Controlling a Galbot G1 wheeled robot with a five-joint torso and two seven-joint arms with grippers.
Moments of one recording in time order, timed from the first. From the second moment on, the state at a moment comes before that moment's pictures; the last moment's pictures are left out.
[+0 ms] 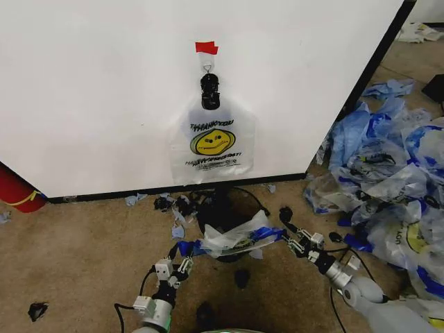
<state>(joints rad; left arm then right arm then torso) 1.39 -0.90 0.11 -1.80 -0.63 -0.49 -0.38 -1.10 0.83 0.06 1.27 0.87 0.59 -0.67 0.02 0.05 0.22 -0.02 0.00</state>
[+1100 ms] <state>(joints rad) 0.97 -0.46 0.10 -2.20 -1.05 -0.26 -0.29 -1.31 0.68 0.58 1.80 1.16 0.53 -0.58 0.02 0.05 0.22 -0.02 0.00</state>
